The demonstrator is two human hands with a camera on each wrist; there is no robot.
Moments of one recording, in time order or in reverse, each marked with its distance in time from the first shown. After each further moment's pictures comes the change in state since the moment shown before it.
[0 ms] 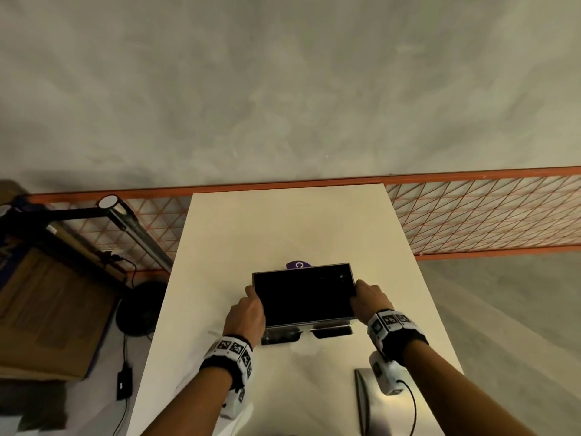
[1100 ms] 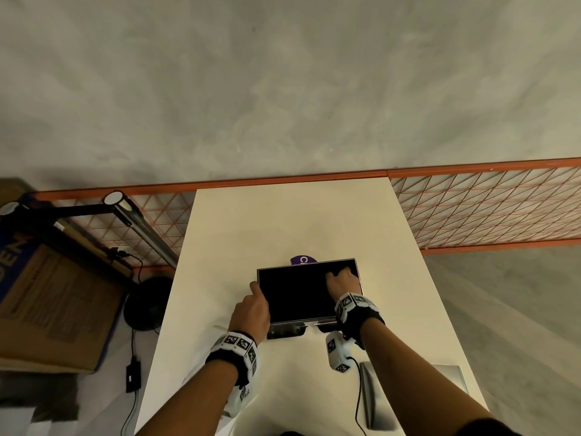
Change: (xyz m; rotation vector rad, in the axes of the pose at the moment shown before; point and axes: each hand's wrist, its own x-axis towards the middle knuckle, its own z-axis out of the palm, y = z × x) left_hand -0.003 -0.007 0.009 0.016 -0.052 0.005; right_hand 0.044 -0.049 0.046 0.530 0.047 0.181
